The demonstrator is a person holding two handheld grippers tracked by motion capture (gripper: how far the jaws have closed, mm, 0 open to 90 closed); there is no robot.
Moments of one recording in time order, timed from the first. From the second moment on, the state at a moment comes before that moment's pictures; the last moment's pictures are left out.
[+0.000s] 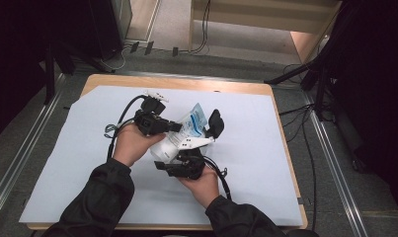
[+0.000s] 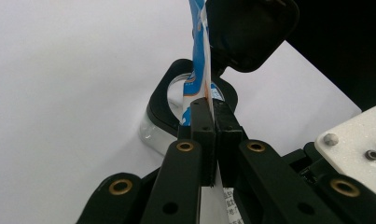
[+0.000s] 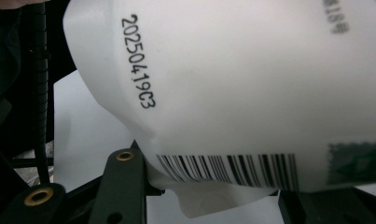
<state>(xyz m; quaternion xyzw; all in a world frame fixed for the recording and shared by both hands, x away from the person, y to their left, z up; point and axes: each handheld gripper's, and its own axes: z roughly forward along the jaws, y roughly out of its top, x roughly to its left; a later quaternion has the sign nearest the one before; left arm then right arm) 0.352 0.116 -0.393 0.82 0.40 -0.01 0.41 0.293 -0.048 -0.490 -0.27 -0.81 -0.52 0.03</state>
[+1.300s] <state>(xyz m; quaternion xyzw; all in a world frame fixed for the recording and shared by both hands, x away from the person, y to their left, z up) 0.345 0.116 -0.396 0.82 0.39 0.00 0.41 0.296 -0.054 -0.491 -0.28 -0.79 -0.54 0.07</state>
